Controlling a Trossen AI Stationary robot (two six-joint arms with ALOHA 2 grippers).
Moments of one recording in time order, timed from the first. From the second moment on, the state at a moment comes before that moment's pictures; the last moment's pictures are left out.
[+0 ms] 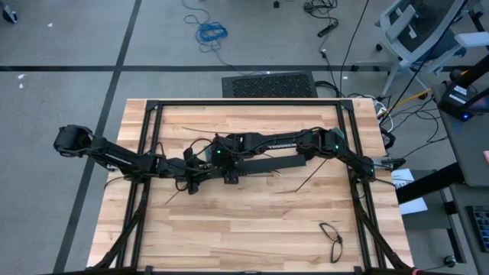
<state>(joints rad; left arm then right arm) -0.11 1.10 0.14 0.36 -0.24 -0.15 -0.08 2.34 1.96 -0.65 -0.16 -0.14</state>
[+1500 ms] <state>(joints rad) -0.08 1.16 0.09 0.50 -0.23 -0.10 -0.08 2.34 1.96 -0.64 -0.16 -0.14</state>
